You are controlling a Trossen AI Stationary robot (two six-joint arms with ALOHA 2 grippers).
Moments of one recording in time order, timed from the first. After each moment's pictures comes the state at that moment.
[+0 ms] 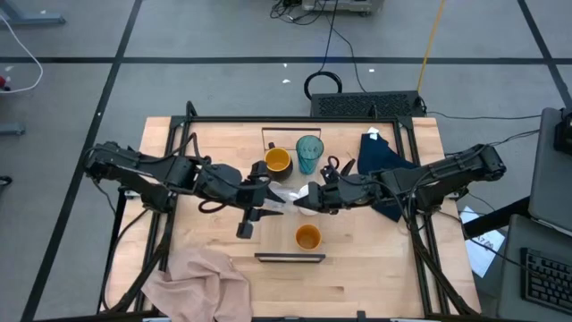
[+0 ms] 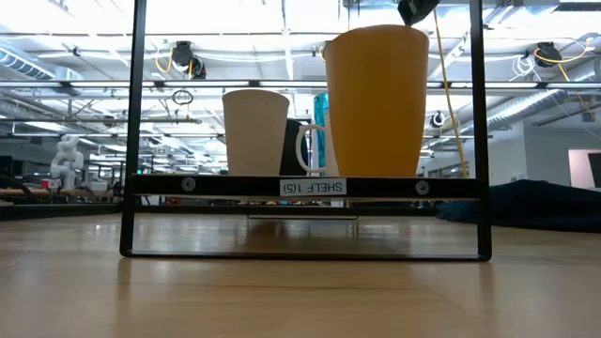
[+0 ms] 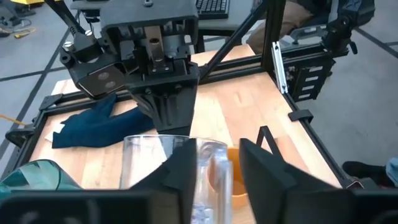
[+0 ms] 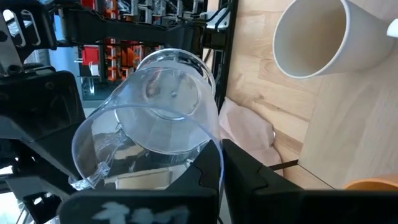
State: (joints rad) left arm -0.26 1.44 1.53 -0.55 -0.10 0.05; right arm 0.24 1.39 1.15 -0.15 0.21 1.59
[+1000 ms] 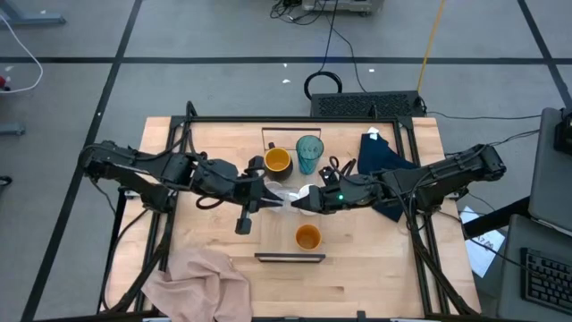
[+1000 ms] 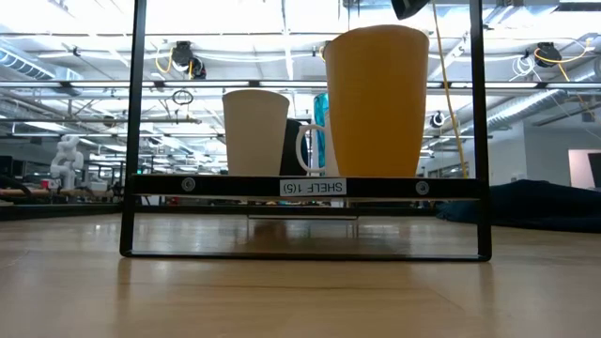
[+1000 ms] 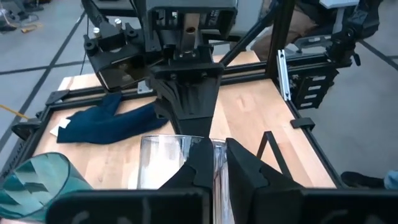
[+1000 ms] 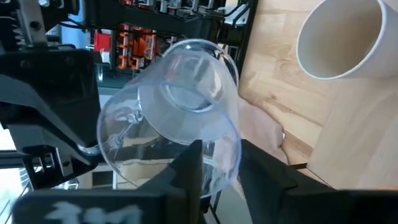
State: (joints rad) left arm -0.25 1.42 1.53 -0.56 -0.09 0.00; right arm 0.24 1.39 1.15 -0.10 0.20 1.50
